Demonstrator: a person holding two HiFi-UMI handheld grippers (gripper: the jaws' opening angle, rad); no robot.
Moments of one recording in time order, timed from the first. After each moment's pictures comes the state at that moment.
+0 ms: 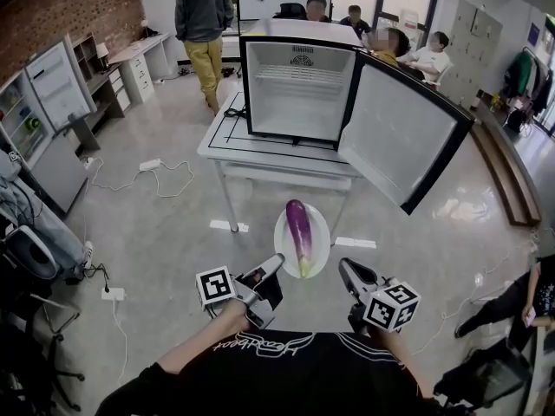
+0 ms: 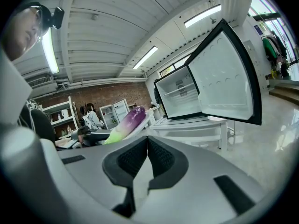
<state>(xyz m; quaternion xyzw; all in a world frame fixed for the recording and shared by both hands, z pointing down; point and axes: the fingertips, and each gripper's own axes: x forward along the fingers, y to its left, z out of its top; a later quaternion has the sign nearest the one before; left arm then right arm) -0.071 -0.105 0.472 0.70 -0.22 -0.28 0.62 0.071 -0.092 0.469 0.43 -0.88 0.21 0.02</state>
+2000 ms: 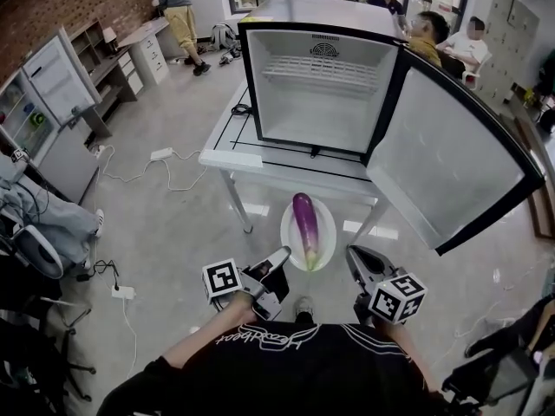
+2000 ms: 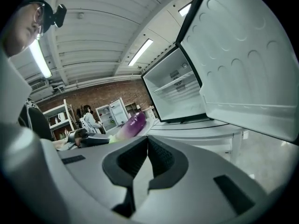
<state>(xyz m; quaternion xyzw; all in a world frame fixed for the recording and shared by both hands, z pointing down) -0.074 -0.302 0.525 0.66 -0.28 -0.26 0.64 0.071 -0.308 0.506 0.40 -0.88 0.23 0.03</state>
